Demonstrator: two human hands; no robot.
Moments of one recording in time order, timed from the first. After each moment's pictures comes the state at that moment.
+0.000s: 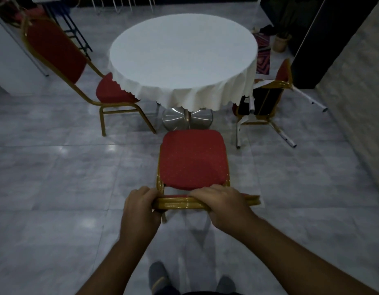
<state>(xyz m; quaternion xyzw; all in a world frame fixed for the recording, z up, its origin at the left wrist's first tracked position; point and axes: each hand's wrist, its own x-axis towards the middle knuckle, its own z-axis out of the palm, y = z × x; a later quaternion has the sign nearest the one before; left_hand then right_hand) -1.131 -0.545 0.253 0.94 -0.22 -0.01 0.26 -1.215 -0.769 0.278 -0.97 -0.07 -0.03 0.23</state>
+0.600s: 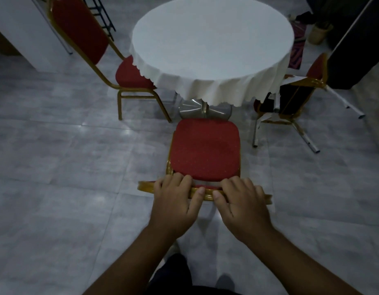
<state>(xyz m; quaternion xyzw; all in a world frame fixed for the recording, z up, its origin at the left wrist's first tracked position) -1.127 -0.604 0.270 0.93 -0.24 0.02 0.27 -1.194 -0.778 0.272 -0.98 0.08 -0.08 0.18</state>
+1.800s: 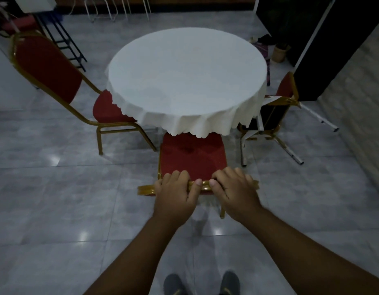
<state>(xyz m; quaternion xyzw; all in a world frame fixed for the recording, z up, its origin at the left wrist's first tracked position) -0.951 -0.644 0.270 0.92 -0.26 0.00 0.28 -1.028 -0.815 0.274 -0.97 0.12 -0.10 0.18</state>
